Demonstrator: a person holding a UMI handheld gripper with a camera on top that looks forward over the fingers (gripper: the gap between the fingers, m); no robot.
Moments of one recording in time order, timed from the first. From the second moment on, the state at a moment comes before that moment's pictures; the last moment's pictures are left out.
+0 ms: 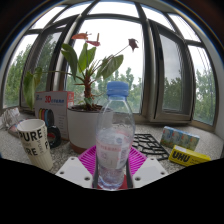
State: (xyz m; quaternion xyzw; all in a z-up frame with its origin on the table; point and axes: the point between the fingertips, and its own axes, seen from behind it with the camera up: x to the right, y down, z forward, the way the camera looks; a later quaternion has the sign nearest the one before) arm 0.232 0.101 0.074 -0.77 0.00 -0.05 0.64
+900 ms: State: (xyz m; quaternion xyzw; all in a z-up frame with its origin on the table) arm 0.150 -0.176 0.147 -0.84 0.08 -0.09 0.52
